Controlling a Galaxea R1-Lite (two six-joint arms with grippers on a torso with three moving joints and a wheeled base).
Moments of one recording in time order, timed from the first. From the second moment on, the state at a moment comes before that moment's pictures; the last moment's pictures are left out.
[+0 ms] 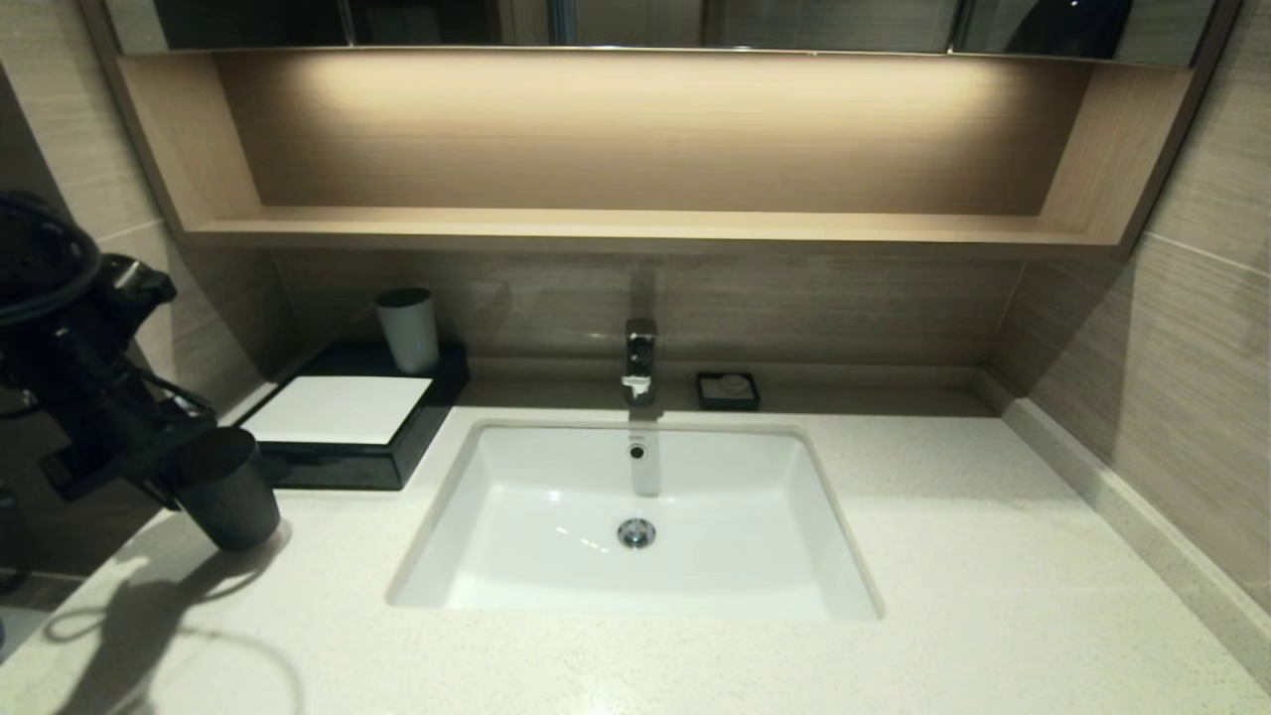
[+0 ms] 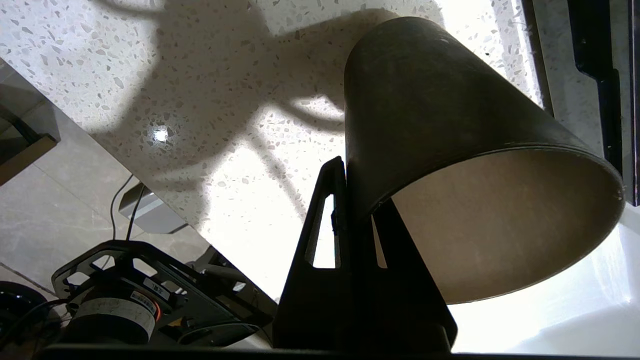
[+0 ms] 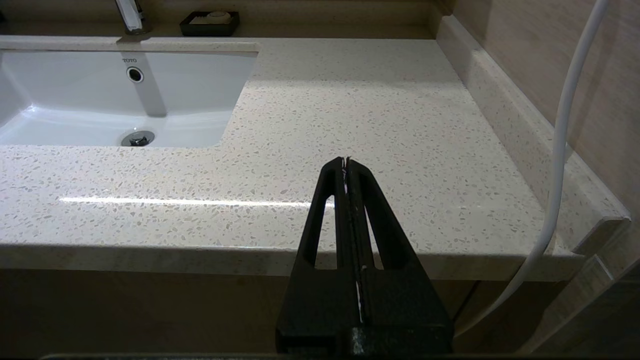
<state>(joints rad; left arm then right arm) 0.30 2.11 -1.93 1.21 -0.01 -0.67 0.00 0.00 0.00 0.00 0.00 0.00</state>
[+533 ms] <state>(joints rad) 0.32 2.15 -1.93 1.22 -0.06 -0.67 0.00 0.00 0.00 0.00 0.00 0.00</state>
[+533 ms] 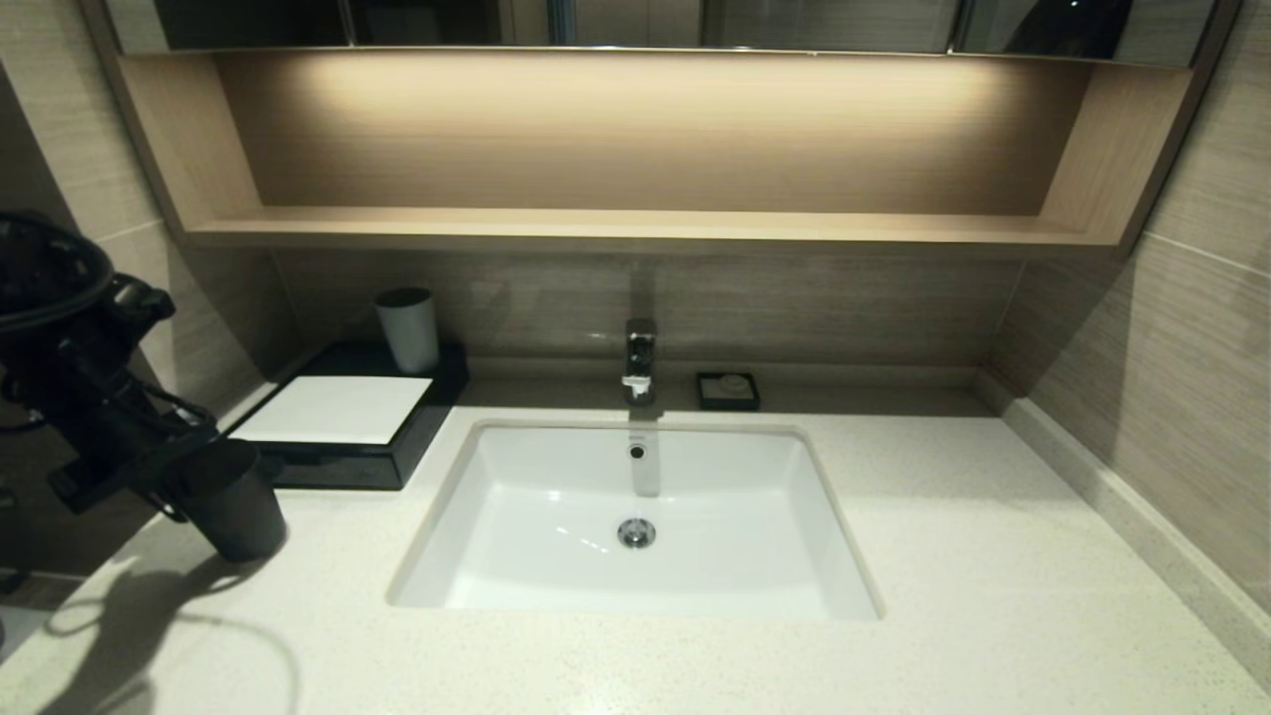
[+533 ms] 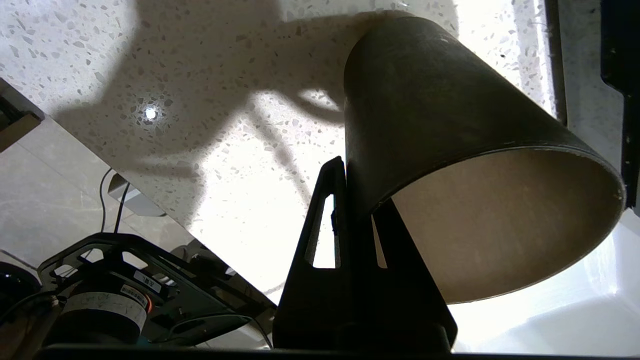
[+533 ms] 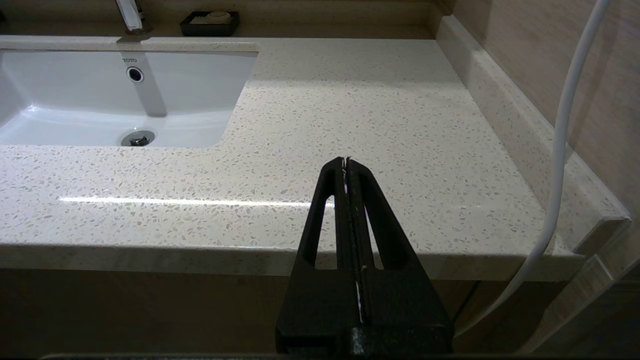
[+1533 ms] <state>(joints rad) 0.33 2.17 -1.93 1.21 -0.07 -0.68 0.00 0.00 0.00 0.00 0.00 0.00</state>
